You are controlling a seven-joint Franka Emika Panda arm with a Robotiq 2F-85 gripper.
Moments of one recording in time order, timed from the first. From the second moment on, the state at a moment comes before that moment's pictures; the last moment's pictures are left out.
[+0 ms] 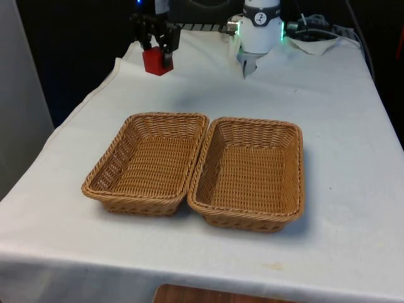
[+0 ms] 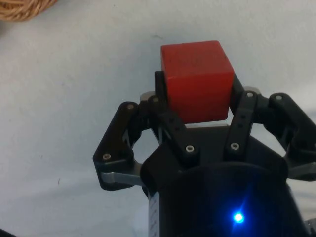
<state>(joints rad) 0.30 0.14 -0.75 -2.30 0.05 2.38 0.00</state>
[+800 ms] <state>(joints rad) 0.30 0.33 -0.73 -2.04 0.10 2.28 0.00</state>
